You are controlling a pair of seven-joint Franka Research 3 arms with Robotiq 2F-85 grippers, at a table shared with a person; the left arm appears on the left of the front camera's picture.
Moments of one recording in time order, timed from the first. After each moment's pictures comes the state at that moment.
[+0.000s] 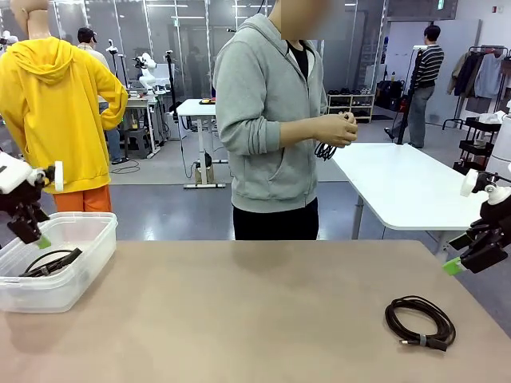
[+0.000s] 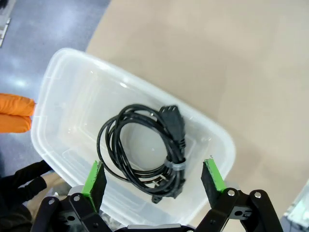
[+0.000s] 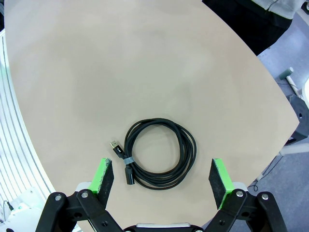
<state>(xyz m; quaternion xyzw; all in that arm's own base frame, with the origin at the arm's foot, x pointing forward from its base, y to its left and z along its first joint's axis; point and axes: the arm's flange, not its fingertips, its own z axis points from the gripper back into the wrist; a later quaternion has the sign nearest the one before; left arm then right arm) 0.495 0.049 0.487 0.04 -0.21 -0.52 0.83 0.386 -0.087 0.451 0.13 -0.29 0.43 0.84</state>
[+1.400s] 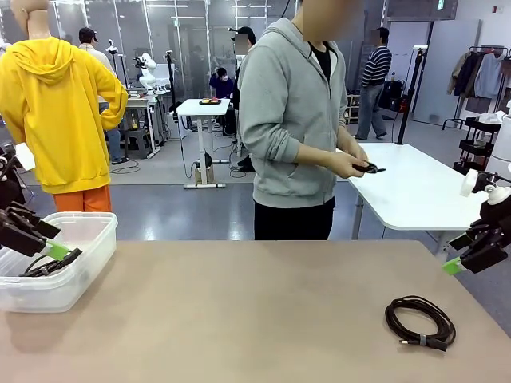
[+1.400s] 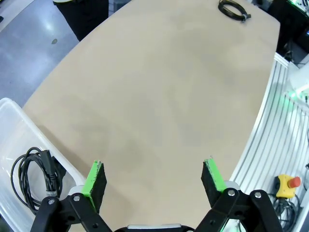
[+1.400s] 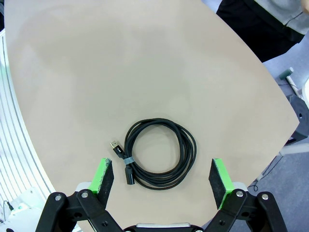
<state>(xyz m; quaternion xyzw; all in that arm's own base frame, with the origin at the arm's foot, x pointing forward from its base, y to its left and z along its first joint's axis) 0.340 -0.013 0.510 -0.17 -0.32 -0.43 0.82 0.386 -0.087 0.451 0.13 -0.29 0.43 0.84</state>
